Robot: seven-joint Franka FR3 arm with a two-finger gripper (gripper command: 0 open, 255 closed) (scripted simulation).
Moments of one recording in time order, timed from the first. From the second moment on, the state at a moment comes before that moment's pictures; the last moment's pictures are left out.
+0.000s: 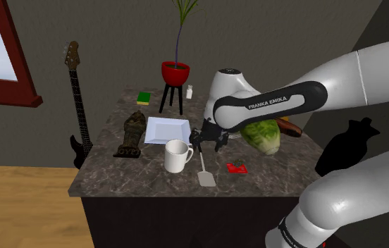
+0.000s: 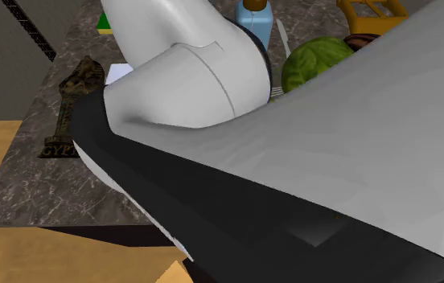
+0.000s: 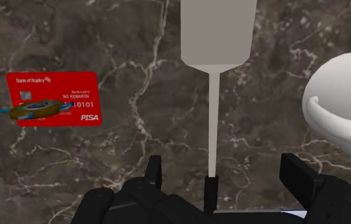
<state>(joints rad) -0.20 -0.38 0.44 -2.58 0.14 2.27 0.72</state>
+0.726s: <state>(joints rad) -0.22 -0.27 0.47 -2.62 0.11 2.41 0.76</state>
